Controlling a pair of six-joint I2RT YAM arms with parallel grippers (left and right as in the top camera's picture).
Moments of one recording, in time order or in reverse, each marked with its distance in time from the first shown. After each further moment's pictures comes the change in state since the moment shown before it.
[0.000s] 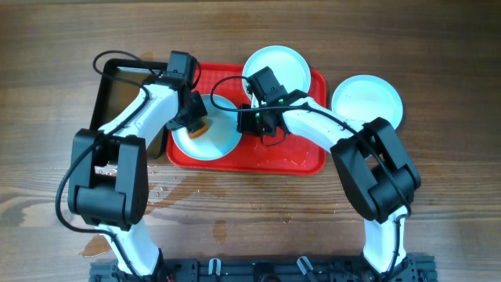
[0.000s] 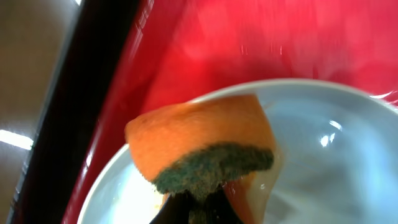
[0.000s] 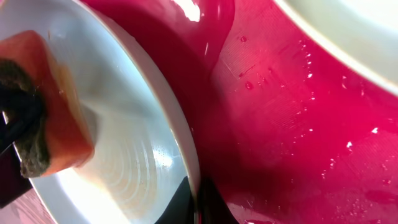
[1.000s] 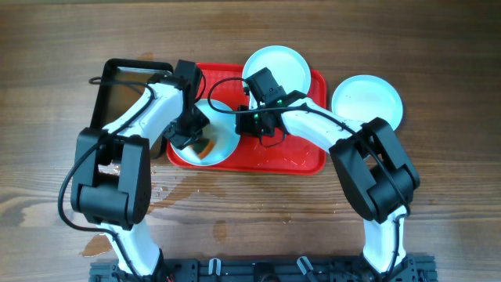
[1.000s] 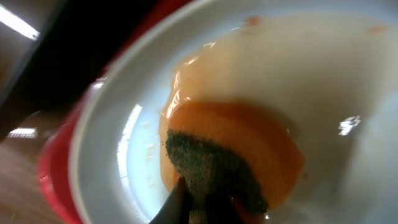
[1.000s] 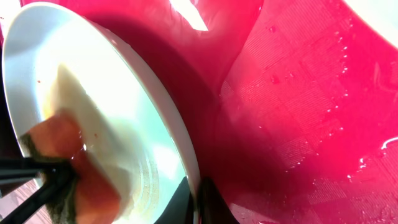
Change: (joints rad) left arm -0.022 0.010 0.018 -0.272 0.025 -0.417; right arm 0.005 0.003 0.000 0.009 -0.021 -0.028
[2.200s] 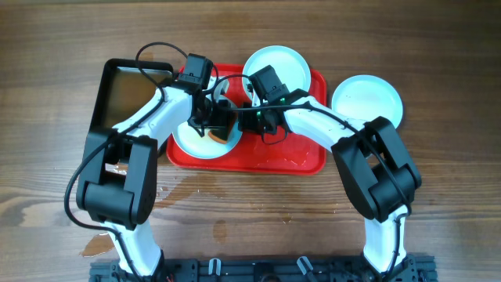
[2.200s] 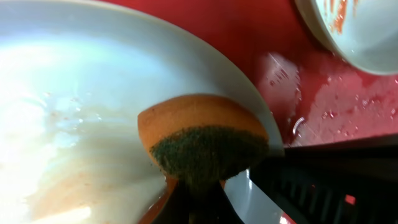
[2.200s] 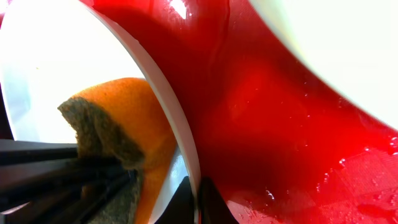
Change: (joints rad) left arm -0.054 0.008 -0.023 0.337 0.336 0.811; right arm -0.015 0.000 0.000 0.010 0.014 0.011
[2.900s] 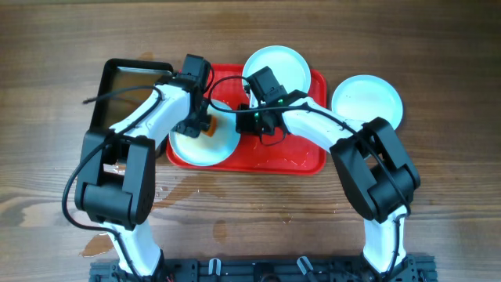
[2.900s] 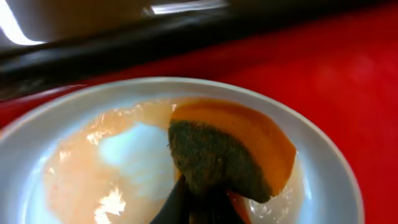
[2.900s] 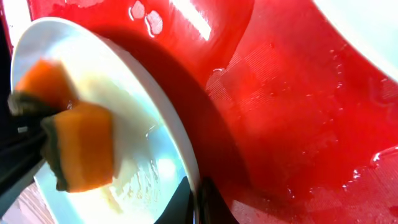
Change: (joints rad) left arm 0.015 -0.002 0.023 -0.168 -0.457 -1.392; right arm 0.010 0.000 0.000 0.004 -0.011 -0.015
